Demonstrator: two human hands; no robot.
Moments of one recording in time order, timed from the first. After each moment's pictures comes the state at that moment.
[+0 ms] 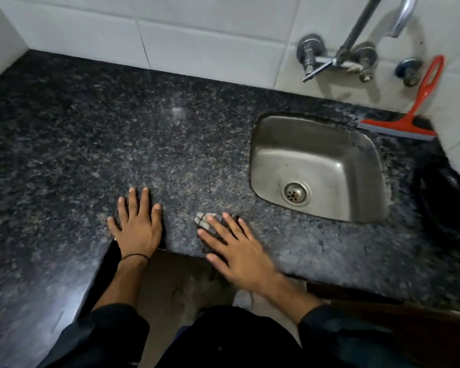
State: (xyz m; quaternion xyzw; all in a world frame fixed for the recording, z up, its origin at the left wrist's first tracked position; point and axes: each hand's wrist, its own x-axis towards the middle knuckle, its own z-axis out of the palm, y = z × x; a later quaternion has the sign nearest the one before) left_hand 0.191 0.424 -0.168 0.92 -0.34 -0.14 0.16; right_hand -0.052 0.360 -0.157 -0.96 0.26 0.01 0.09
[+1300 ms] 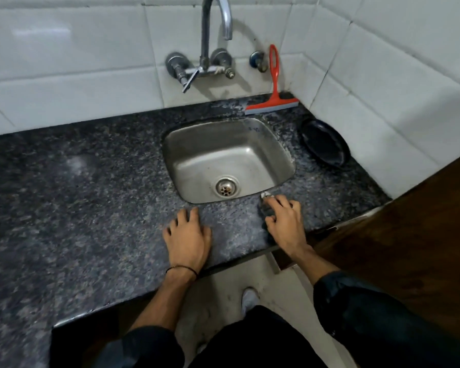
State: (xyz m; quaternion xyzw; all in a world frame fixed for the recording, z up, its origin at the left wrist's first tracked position) left_hand 0.031 0.354 -0.132 0.74 -0.65 -0.16 0.12; right_hand -0.205 0.334 -0.147 -0.67 0.72 -0.16 0.06
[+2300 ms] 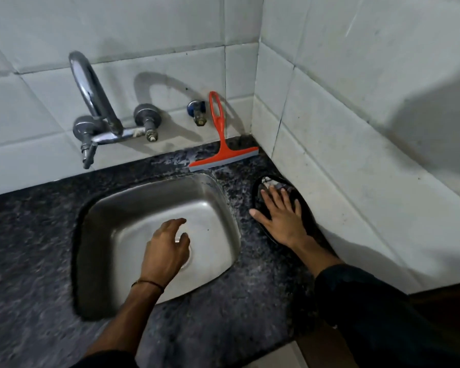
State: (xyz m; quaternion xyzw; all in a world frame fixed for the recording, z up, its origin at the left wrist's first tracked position) left_hand -0.143 0.141 -0.097 0.68 -0.67 -0.21 0.22; right_hand -0.436 0.083 -0.131 -0.69 0.70 -0.05 0.19
